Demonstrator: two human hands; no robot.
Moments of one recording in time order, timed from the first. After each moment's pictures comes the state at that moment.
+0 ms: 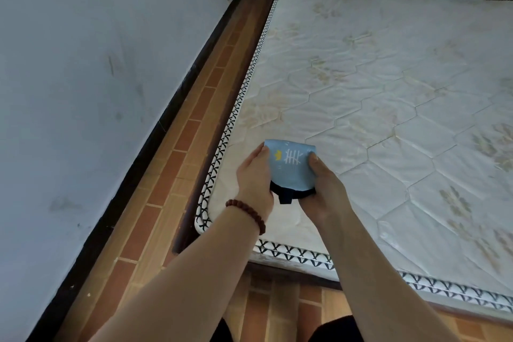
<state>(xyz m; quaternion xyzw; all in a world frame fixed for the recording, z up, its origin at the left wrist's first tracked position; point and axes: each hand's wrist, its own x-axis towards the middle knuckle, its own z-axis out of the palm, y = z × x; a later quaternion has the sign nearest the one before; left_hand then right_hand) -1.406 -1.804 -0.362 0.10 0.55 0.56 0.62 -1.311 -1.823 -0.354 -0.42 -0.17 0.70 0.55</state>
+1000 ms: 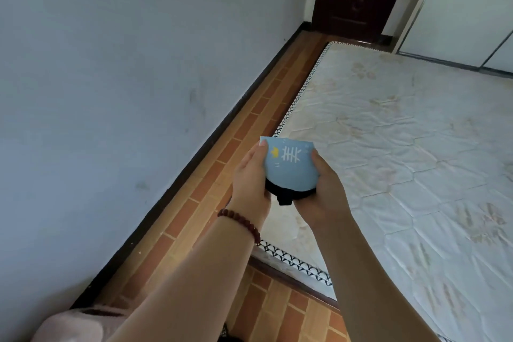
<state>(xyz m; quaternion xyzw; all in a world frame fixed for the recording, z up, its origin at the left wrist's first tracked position) -1.414 -1.908 -0.078 0.08 0.49 0.65 0.58 -1.315 -1.897 -0.068 -0.35 -0.22 0.77 0.47</state>
